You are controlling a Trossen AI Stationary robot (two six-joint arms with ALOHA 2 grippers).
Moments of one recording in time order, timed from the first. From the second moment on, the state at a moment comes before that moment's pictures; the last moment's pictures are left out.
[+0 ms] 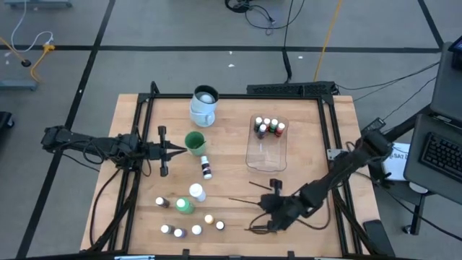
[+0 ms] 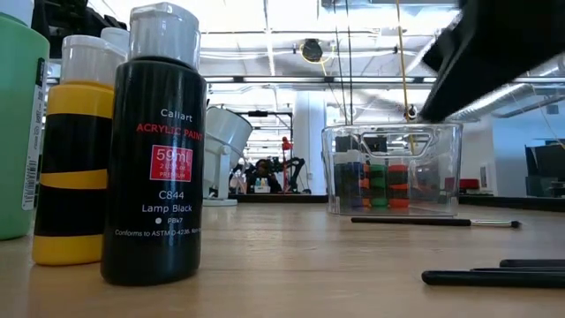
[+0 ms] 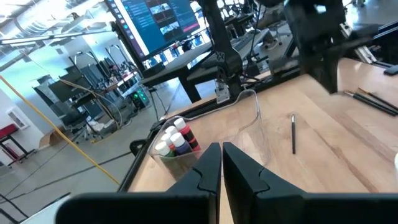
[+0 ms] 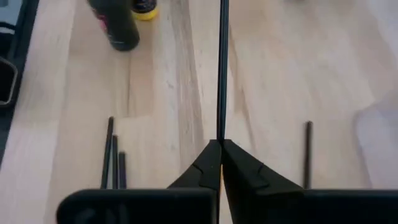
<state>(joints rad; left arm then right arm) -0.15 0.44 0.22 0.20 -0.21 0.44 0.65 1.66 1.02 -0.35 0.47 0.62</state>
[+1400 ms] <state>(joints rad) -0.15 0.65 0.22 0.45 0.07 0.40 0.12 1.88 1.03 0.79 0.06 -0.44</state>
